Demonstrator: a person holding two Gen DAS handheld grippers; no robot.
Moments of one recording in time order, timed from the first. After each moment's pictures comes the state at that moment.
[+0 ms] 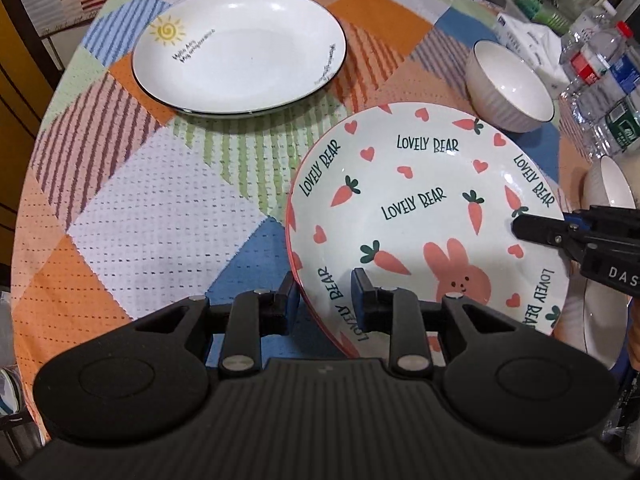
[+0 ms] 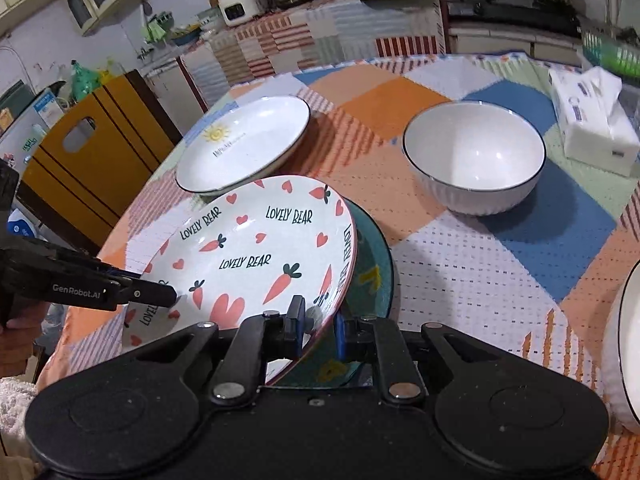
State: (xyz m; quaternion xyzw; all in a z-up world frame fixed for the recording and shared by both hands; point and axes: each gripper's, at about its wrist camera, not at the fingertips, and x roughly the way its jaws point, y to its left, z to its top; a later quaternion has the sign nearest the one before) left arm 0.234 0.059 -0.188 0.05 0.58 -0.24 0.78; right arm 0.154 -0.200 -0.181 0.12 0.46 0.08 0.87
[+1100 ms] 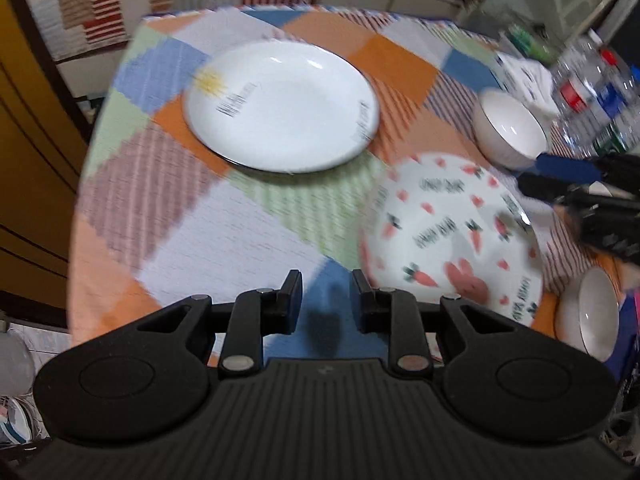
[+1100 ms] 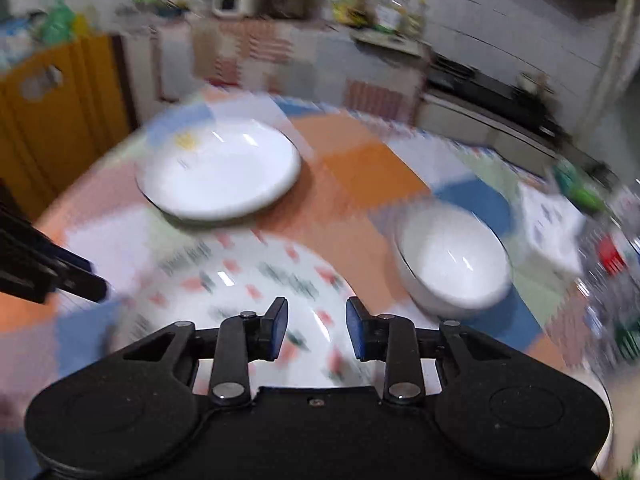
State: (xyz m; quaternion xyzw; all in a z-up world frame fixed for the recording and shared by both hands) left arm 0.264 0.116 -0.142 0.05 0.54 -0.26 0.80; right arm 0.182 -0.131 -0.114 -0.04 0.42 0.03 0.91
